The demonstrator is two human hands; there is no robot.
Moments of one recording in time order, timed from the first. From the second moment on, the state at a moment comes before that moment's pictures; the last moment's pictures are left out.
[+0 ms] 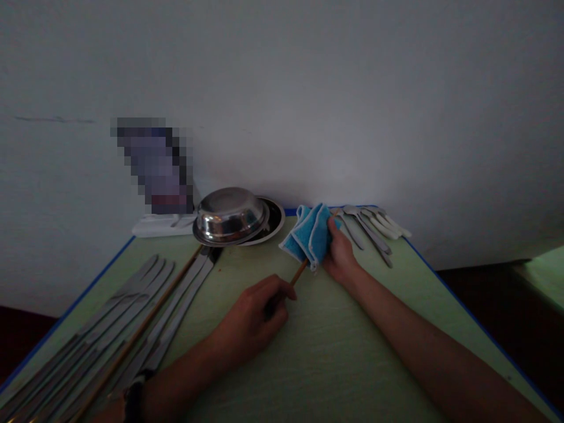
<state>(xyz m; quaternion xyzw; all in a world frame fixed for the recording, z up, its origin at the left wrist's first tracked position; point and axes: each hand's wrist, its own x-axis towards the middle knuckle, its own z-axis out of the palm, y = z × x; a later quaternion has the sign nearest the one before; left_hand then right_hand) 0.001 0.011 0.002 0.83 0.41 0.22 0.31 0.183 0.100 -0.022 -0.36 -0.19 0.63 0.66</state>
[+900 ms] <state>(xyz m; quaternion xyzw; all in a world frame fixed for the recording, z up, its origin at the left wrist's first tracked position) -0.009 0.012 0.015 0.90 0.22 0.14 0.35 0.184 0.104 -0.022 -0.40 -0.13 0.61 0.67</state>
